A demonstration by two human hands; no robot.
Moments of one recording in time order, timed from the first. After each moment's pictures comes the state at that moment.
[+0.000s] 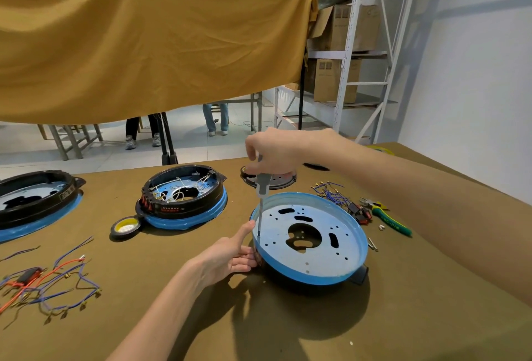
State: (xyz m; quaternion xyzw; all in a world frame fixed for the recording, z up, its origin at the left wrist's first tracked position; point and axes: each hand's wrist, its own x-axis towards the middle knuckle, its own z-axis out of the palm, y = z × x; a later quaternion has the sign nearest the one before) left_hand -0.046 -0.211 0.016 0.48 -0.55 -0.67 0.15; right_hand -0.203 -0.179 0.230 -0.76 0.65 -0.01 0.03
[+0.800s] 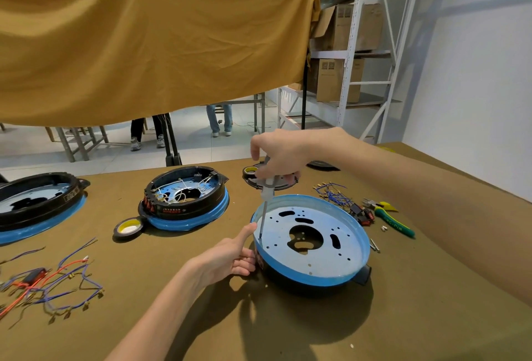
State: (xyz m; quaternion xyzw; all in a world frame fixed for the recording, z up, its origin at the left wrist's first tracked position) left_hand -0.044 -0.209 0.019 0.47 -0.58 -0.65 0.12; right_hand -0.214 -0.175 0.232 -0.75 0.65 -0.01 0.08
